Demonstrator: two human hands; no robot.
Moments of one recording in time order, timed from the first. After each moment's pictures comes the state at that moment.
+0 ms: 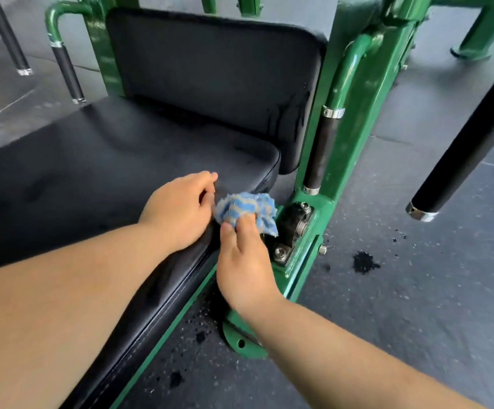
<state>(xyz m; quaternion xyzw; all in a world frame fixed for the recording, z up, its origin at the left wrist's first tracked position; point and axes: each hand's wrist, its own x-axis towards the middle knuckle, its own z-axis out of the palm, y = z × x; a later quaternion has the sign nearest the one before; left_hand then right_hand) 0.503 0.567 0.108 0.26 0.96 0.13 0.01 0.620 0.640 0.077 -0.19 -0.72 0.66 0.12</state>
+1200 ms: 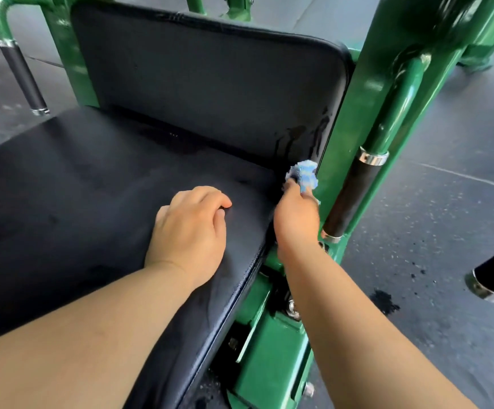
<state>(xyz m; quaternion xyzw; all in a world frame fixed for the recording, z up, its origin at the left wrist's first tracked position) 0.455 0.598 0.094 0.25 0.96 0.15 -0.01 0.474 0.740 0.058 -0.50 -0.61 0.61 0.12</state>
